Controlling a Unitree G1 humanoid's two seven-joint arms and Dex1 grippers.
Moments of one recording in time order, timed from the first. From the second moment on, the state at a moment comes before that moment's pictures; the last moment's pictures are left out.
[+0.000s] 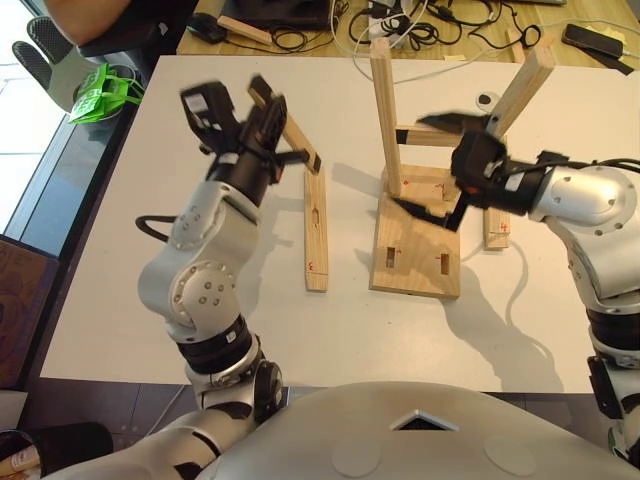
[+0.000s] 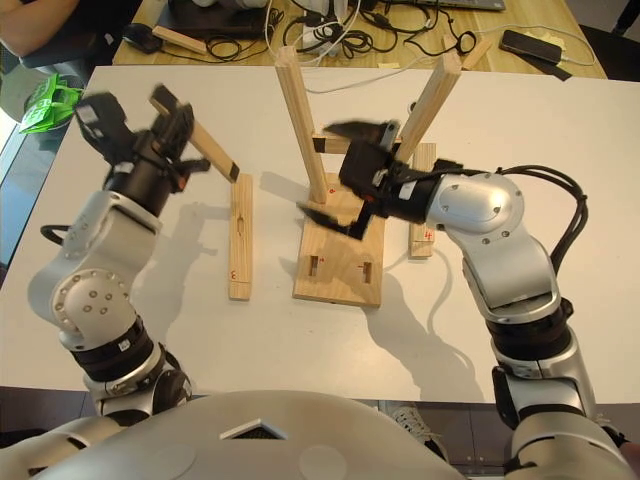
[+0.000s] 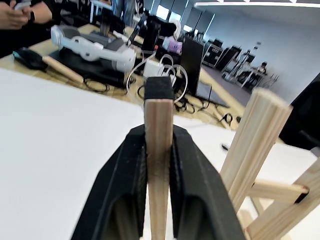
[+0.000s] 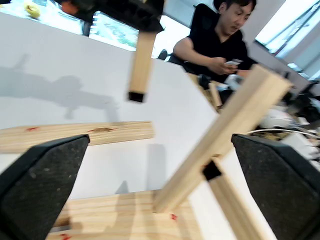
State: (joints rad) left arm -0.26 0.05 0.23 -0.64 -0.60 0.92 0.12; right arm -0.31 -0.65 0.25 -0.51 0.22 0.51 0.87
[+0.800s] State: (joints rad) left arm -0.28 0.04 0.21 -0.61 -0.69 0.91 0.08; right arm -0.70 -0.17 0.51 0.23 0.03 0.26 0.84
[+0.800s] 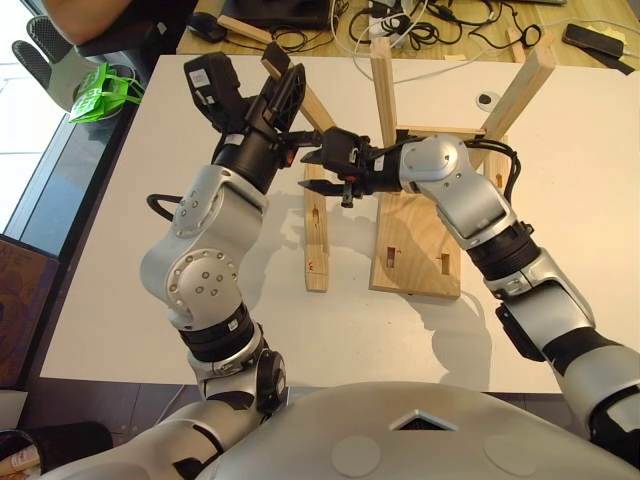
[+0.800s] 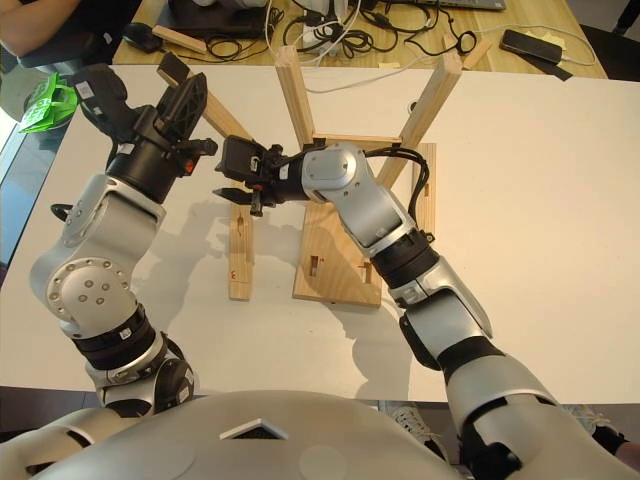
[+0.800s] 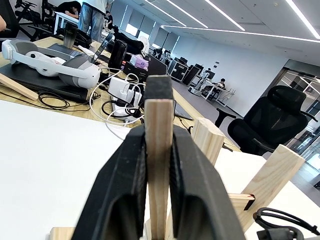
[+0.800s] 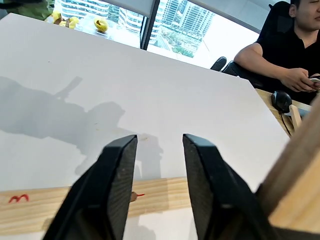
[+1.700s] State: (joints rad) left arm -0.28 0.10 0.23 -0.61 -0.67 0.93 0.15; right arm -0.49 -0.38 0.47 -0.16 0.06 0.45 1.00
